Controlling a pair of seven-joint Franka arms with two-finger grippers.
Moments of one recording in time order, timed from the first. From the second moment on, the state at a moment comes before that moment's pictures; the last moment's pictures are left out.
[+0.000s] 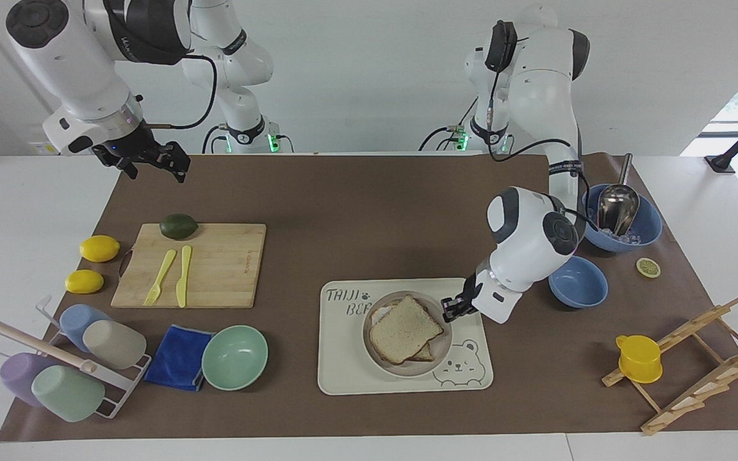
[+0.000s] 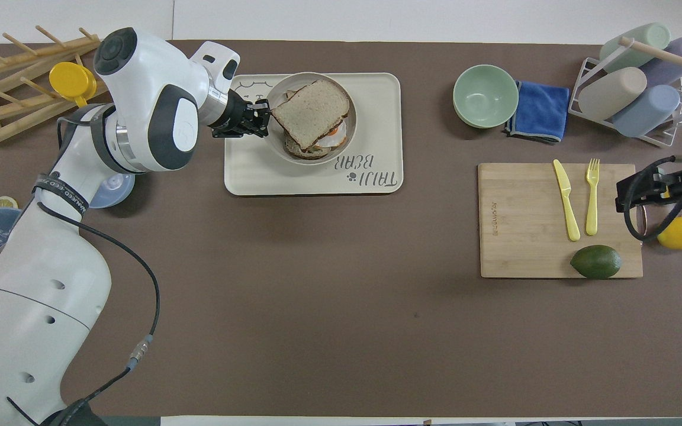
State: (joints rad) left arm -0.32 0.64 -0.03 -1.41 -0.38 2.14 -0.32; right arm 0.05 0.01 -0.08 -1.63 -0.04 1.47 0.06
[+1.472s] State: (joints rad) left arm -0.31 0.44 0.07 -1.45 -0.15 2.03 -0.27; right arm 0.05 0.01 -0.08 -1.63 -0.04 1.47 0.06
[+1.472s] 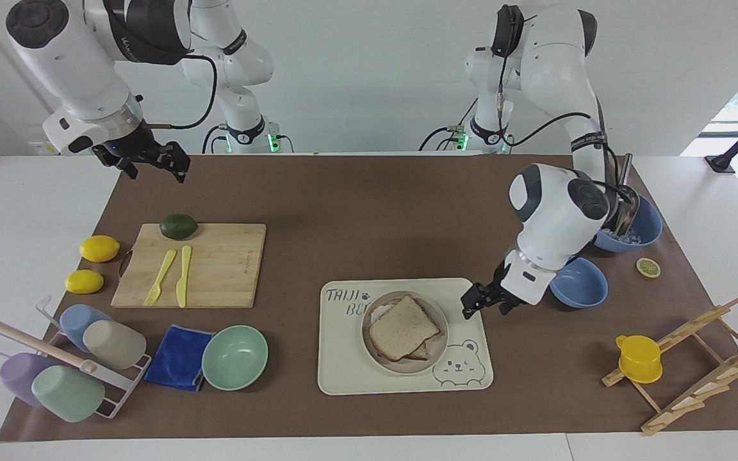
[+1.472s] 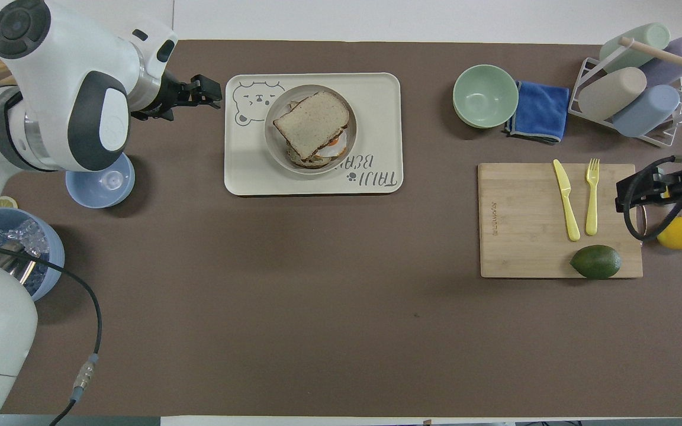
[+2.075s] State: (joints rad) left arm -0.28 0.22 0.09 -1.45 -0.03 1.66 -0.27; right arm 0.05 0.01 -0.08 -1.63 -0.04 1.47 0.06
